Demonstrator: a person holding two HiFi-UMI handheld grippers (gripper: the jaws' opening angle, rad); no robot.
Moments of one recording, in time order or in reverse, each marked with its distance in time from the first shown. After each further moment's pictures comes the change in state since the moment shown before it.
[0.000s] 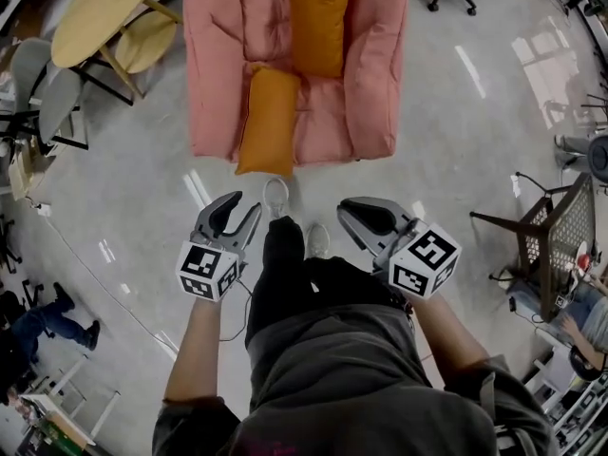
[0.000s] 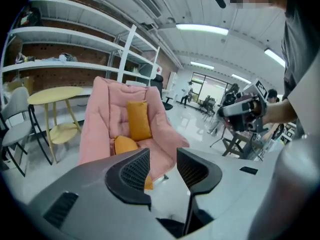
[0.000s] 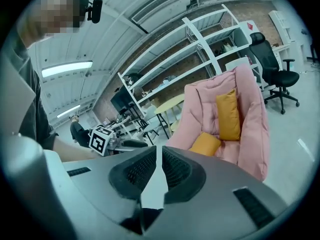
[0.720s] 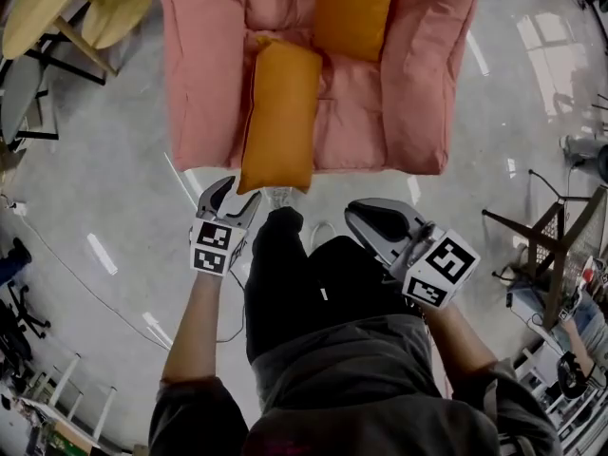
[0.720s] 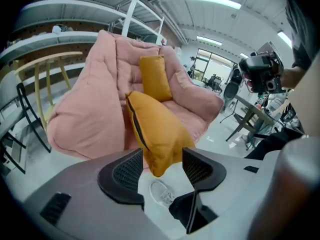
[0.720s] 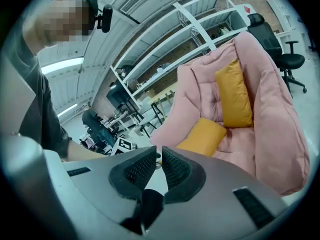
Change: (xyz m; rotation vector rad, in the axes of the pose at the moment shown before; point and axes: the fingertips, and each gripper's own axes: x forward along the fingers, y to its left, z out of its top) left arm 0.147 0.148 -0.176 0.023 0.247 0.016; right arm 0.136 -0.090 -0.063 0.038 0.063 0.018
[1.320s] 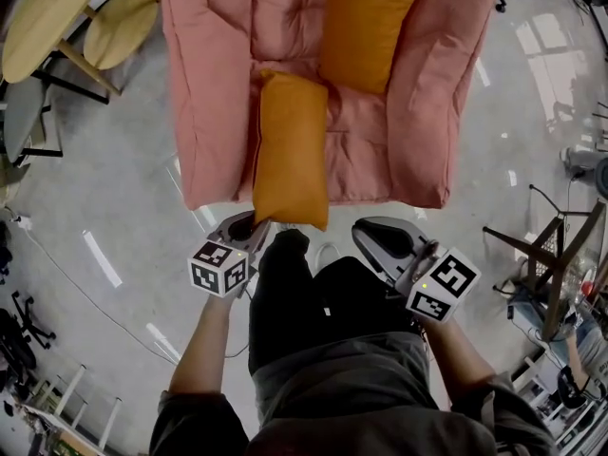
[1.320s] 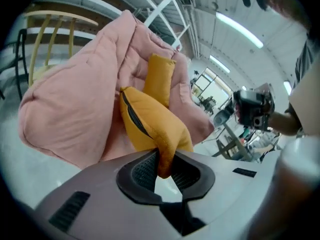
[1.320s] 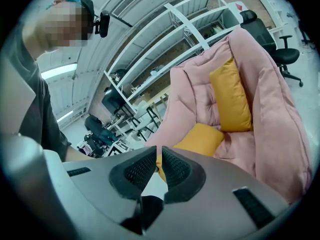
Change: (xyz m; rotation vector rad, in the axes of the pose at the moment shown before) left arm 0.009 -0.007 0.036 -0.310 -0.040 -0.231; right arm 0.016 -0.032 0.033 0.065 -0.025 -0.024
